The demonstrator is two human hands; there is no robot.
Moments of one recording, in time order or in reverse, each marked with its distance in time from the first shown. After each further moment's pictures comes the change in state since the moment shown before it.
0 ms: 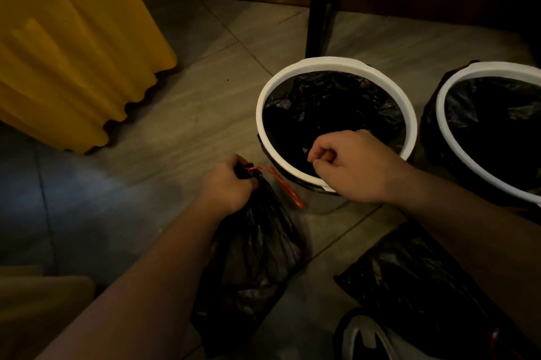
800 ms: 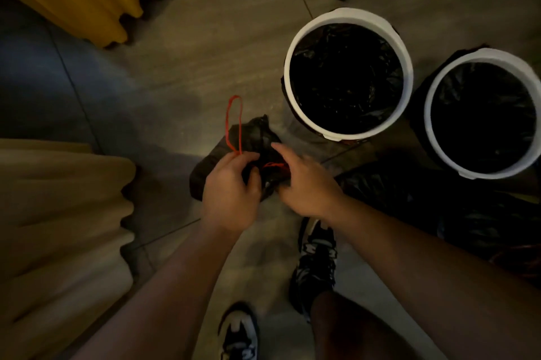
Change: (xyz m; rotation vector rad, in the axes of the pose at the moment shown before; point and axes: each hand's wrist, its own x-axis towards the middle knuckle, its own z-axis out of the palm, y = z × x) left_hand -0.203 0.033 -0.059 0.055 0.154 0.079; right_hand -0.070 -0.121 0.041 -0.043 -0.500 0.358
